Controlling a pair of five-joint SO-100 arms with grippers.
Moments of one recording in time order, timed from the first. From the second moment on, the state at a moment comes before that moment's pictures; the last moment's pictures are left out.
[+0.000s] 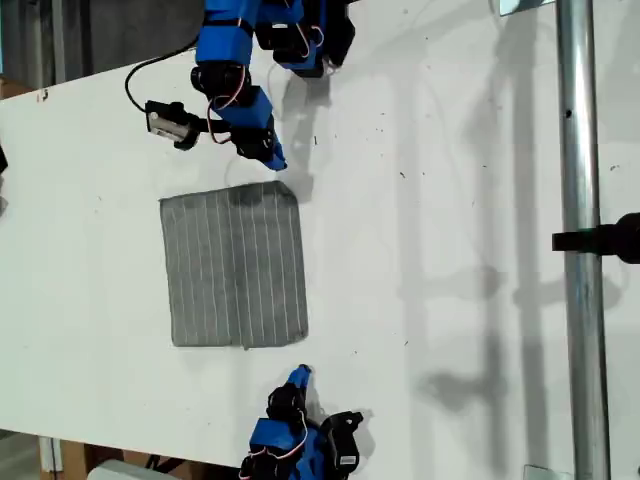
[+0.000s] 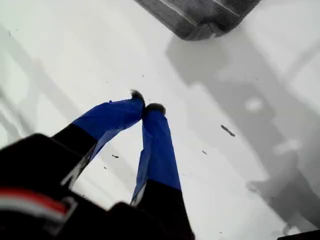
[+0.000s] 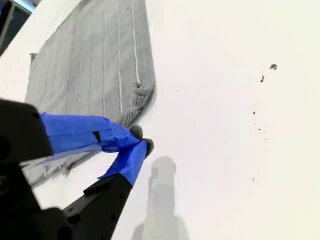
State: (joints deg) arm 0 -13.1 198.8 178.4 73.8 -85.3; arm 1 11.4 123.9 118.2 73.8 74.5
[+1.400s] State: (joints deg) arm 0 -9.8 198.4 174.4 74.5 -85.5; arm 1 19.9 68.2 91.2 66.2 66.5
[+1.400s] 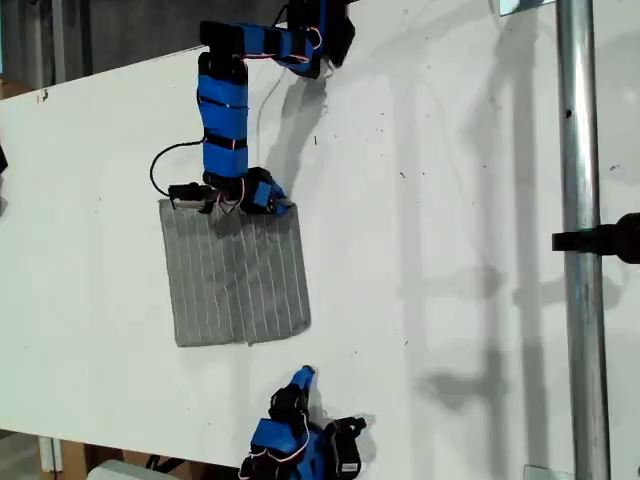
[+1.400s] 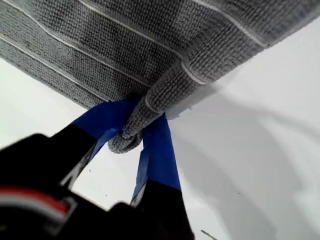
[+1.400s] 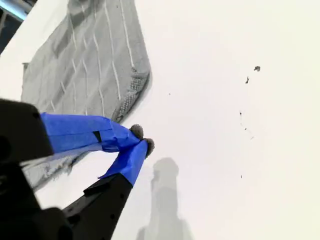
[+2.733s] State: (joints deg) arm 0 -18.7 88.1 108.2 69.6 -72.9; arm 1 17.1 69.7 88.9 67.0 65.4
